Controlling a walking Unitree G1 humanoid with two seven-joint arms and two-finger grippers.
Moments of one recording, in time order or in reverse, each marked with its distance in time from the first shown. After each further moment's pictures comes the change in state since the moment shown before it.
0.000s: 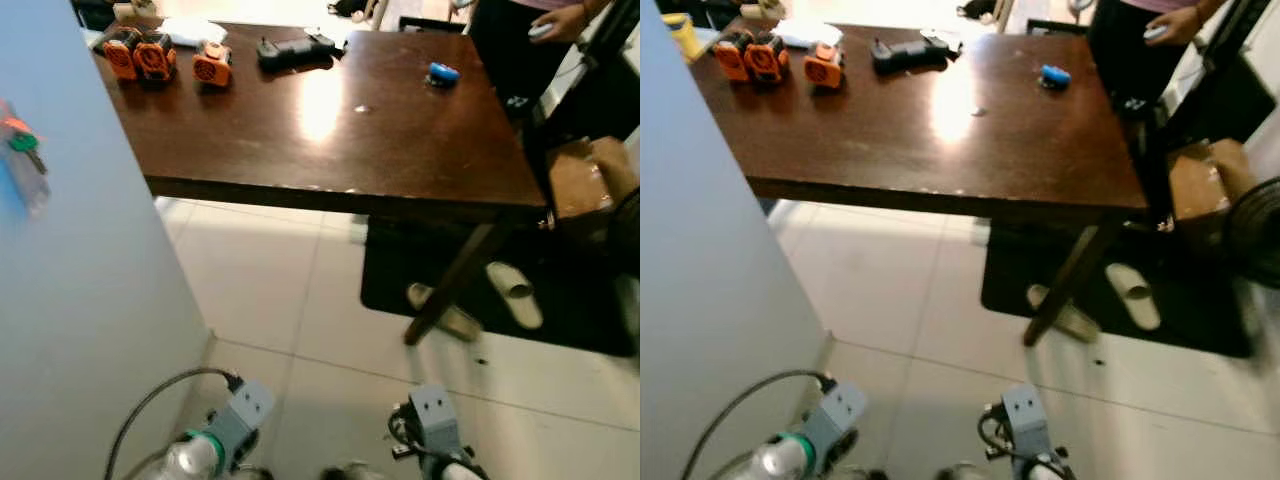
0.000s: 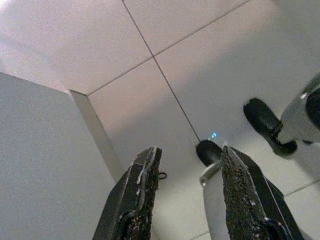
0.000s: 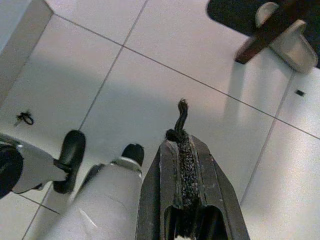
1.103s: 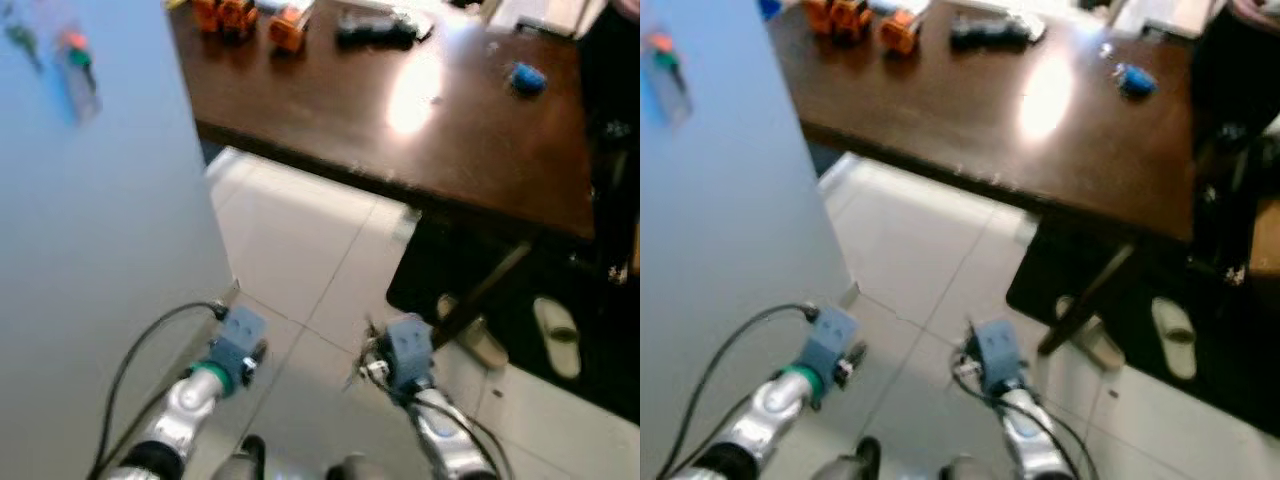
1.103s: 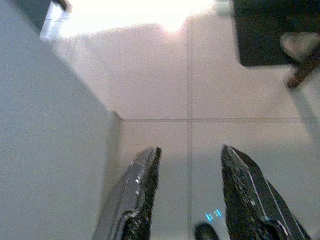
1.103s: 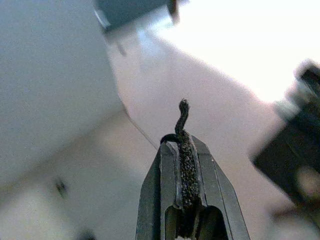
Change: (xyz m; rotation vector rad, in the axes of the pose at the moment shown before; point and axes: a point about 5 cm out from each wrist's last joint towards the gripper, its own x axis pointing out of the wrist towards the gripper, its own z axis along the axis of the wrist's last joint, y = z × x) left arm 0.004 0.044 0.091 -0.224 -0.398 0.152; right arm 0.017 0.025 0.118 -0.076 -0.535 0.105
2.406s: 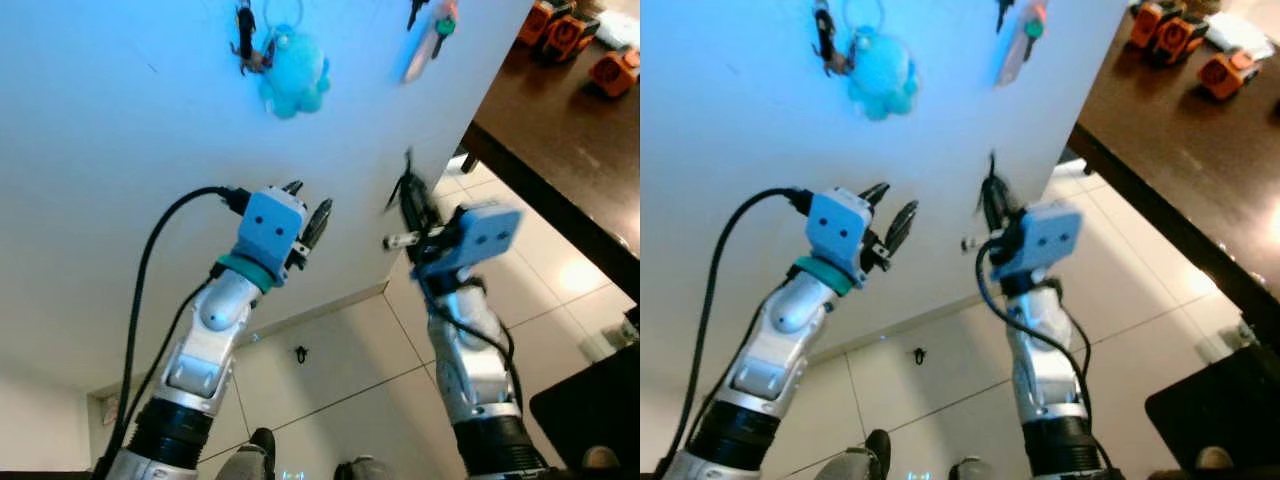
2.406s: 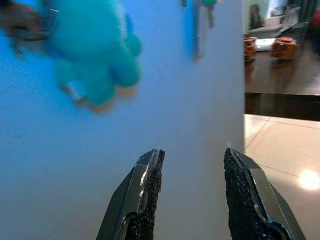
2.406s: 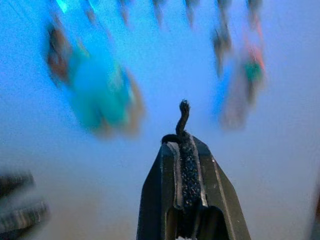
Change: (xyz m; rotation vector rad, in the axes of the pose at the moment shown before) left arm -0.027 -0.005 0.187 0.064 -0.689 0.008; right arm 0.004 -0.031 0.196 0.007 -0.769 -0.122
